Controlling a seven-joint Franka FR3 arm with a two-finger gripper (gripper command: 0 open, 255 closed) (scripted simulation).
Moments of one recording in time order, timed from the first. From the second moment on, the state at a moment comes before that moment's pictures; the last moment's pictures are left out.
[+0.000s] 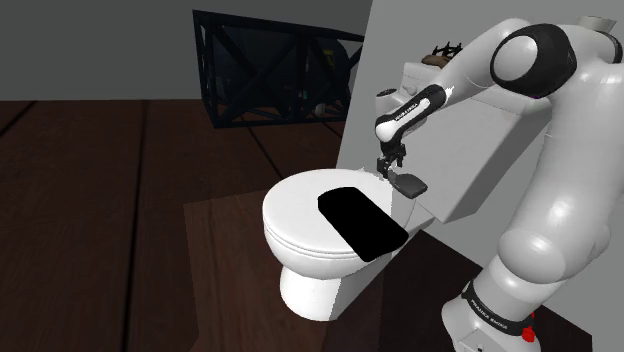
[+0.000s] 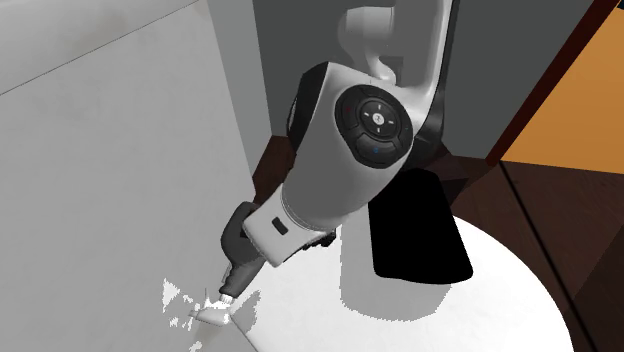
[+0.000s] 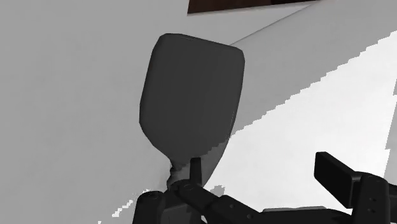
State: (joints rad) arm -0.31 0.30 -0.19 -2.11 -0.43 2.27 -0.07
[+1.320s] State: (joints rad) arm -0.37 0.56 -0.23 -1.93 -0.46 2.38 -0.07
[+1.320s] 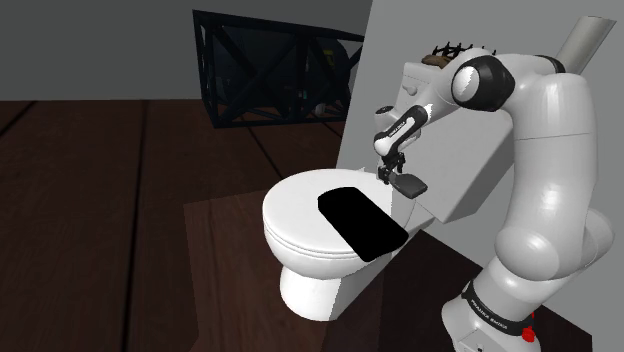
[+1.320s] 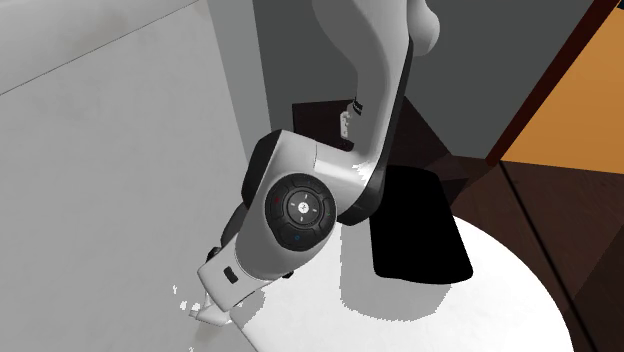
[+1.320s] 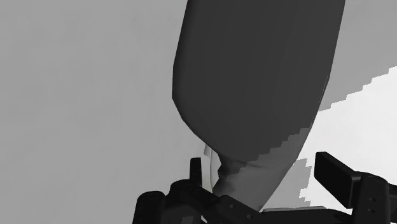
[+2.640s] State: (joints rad) arm -0.36 0.47 -0.22 -1.93 -0.44 2.30 -0.11
